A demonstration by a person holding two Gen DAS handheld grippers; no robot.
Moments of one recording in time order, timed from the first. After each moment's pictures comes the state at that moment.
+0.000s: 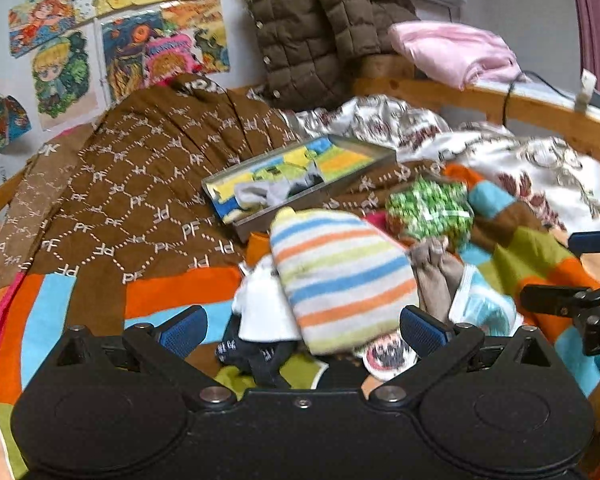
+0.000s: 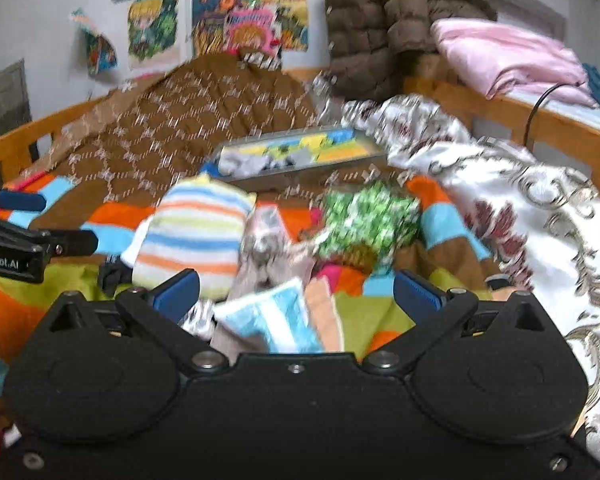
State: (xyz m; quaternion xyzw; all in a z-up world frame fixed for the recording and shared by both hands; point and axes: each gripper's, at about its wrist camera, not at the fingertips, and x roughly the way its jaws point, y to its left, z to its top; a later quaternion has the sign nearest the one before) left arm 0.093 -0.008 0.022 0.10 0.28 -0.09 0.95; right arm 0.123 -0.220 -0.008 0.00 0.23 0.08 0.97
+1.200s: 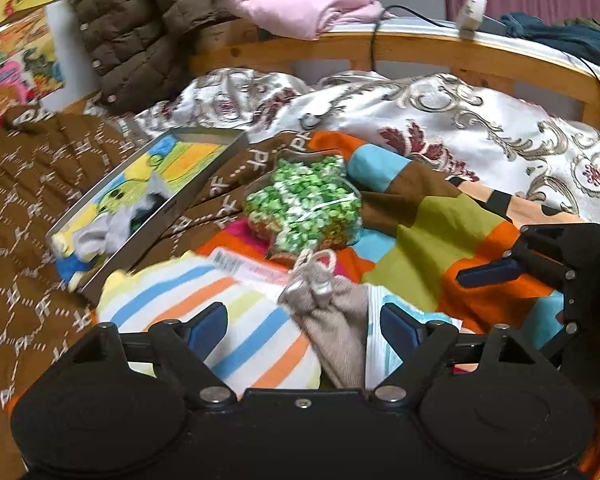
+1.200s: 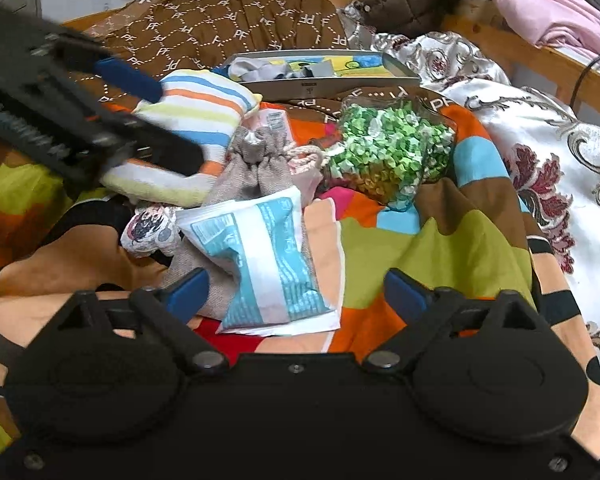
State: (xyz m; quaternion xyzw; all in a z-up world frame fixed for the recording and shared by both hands) left arm 0.187 -0.093 0.008 0.19 0.32 -0.29 0.88; right arm 0.156 -0.216 -0.056 -0.06 0.31 0.10 0.94
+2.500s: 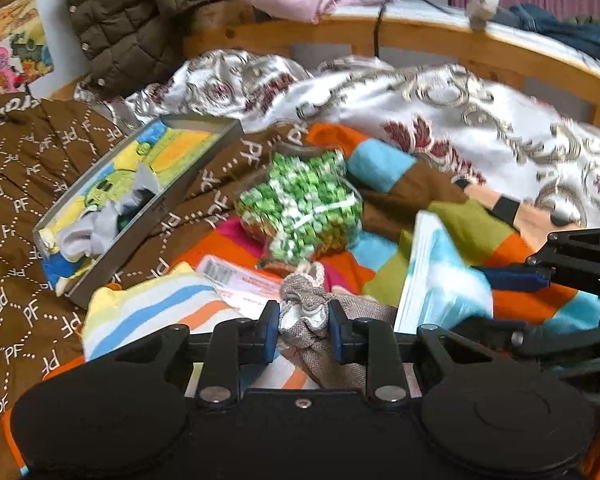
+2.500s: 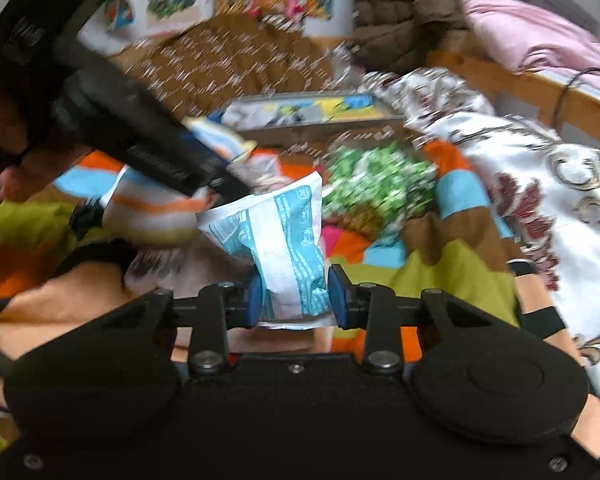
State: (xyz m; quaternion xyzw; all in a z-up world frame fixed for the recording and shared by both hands) left arm 0.211 -0.109 0.018 0.18 0.35 -0.29 0.87; right arm 0.136 -0.230 -0.040 -0.02 0.23 0.08 0.97
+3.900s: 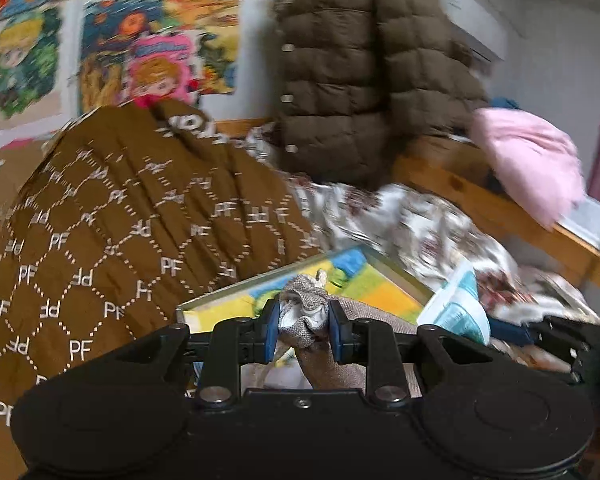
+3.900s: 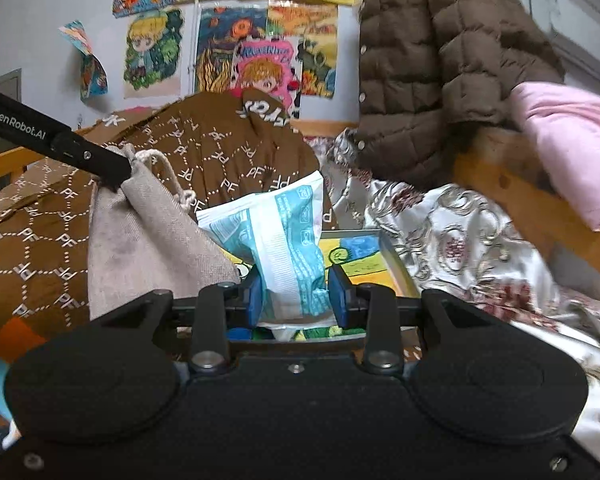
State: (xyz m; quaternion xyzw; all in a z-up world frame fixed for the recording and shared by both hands) left arm 0.428 0.025 0.118 -0.01 0.26 -0.11 0.96; right arm 0.403 -0.202 0.064 -0.03 0.15 0.11 0.98
